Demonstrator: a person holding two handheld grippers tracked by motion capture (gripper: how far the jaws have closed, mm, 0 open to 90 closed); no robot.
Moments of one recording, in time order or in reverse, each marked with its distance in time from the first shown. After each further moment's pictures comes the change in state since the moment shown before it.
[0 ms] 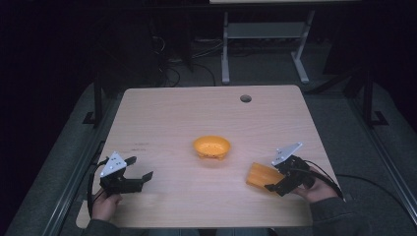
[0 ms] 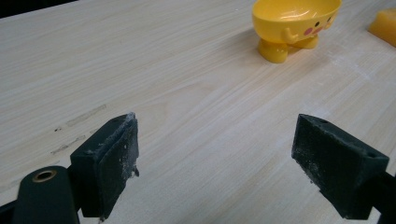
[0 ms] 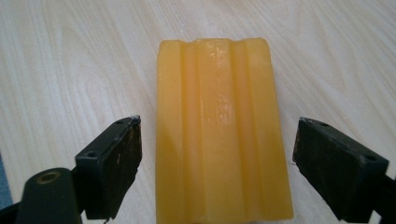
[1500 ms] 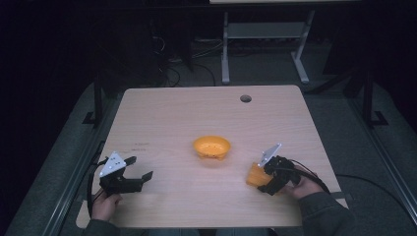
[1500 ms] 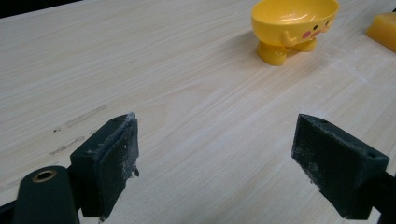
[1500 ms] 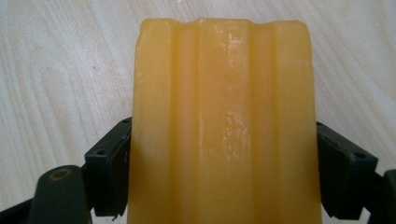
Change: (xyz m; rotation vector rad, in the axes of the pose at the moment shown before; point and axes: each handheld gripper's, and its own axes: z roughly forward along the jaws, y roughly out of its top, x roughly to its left) left arm 0.001 0.000 -0.001 -0.002 -0.005 0.000; right arm -0.003 0.013 0.040 0.133 0.024 -0.043
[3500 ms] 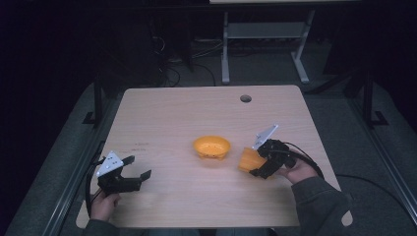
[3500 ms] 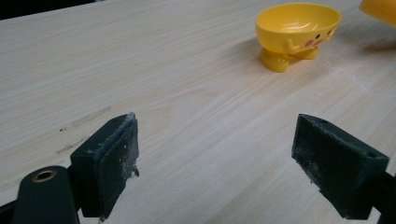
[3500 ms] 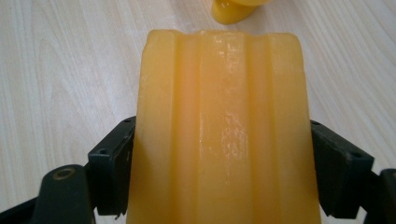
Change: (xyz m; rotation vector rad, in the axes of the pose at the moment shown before) left arm 0.003 0.000 -0.003 -0.015 0.006 -0.026; right arm -0.015 0.048 -0.032 -0.091 0.011 -0.046
